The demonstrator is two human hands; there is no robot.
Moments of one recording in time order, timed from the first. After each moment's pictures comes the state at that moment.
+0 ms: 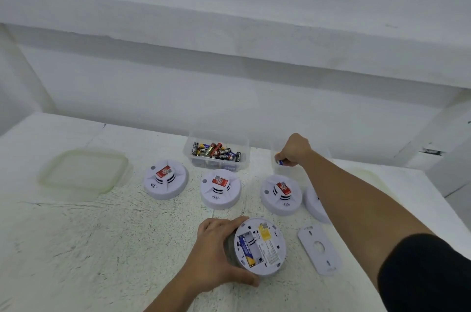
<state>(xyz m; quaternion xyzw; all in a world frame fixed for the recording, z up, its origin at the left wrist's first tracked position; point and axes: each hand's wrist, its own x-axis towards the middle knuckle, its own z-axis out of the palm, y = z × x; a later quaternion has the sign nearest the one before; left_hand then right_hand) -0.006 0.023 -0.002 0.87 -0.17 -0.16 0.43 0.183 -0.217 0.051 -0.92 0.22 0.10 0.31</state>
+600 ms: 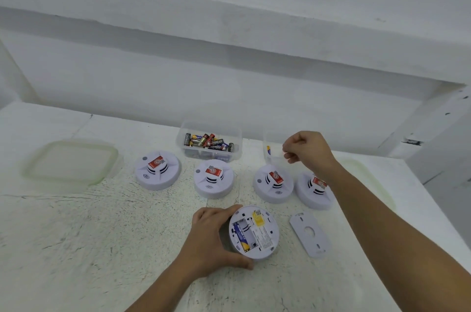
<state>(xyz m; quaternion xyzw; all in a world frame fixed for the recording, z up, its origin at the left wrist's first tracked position) -0.004 0.023 -0.013 0.88 -0.17 -0.14 0.42 0.094 -0.228 0.084 -0.86 0.15 -0.03 0.49</state>
